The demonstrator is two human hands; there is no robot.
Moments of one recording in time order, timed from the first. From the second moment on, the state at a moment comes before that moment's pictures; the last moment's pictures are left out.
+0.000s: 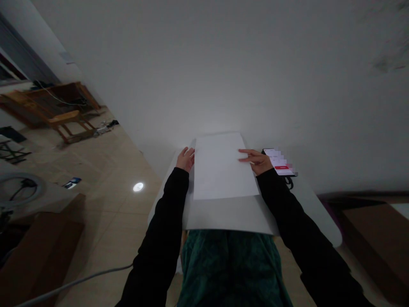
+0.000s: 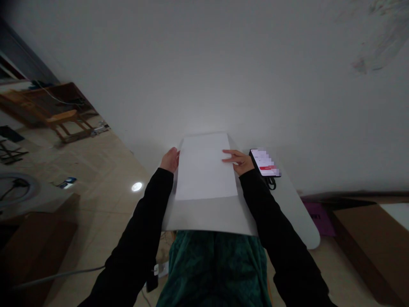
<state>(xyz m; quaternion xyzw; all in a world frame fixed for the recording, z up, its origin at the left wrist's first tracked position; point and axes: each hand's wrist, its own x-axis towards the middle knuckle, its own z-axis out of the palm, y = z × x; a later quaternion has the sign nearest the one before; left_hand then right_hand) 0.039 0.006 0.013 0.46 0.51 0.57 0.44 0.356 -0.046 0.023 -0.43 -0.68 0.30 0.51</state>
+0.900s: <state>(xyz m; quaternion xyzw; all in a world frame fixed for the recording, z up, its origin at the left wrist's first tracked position) 0.056 -0.018 0.007 0.43 0.50 0.64 0.40 0.338 -0.033 -0.029 -0.53 -0.47 0.39 0.60</state>
